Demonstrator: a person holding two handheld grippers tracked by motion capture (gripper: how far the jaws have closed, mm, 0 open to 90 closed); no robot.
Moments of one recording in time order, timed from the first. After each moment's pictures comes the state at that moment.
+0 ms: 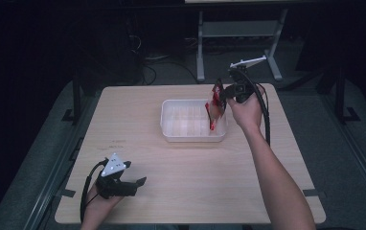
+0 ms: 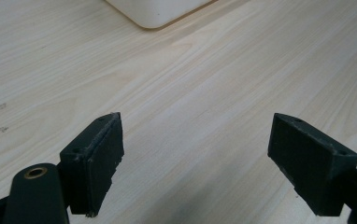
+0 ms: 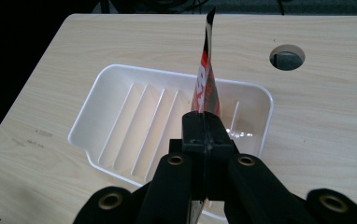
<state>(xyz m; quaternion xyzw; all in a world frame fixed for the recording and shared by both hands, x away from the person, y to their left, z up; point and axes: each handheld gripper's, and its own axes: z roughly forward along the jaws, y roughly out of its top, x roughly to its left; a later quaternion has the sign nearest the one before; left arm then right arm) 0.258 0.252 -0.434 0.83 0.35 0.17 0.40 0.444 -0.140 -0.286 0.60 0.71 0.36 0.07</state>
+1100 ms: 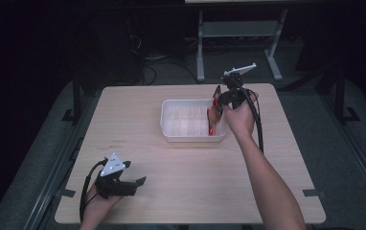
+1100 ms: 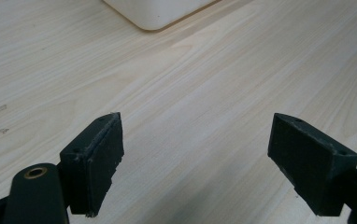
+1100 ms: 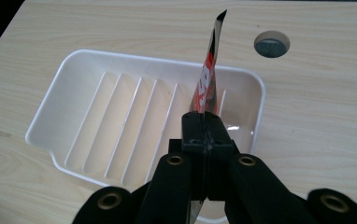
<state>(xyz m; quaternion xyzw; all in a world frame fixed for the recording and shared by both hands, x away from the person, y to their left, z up) 0.258 0.253 -0.433 0.83 0.35 0.17 0.40 0.446 -0.125 -0.311 0.61 0.71 0.32 0.11</state>
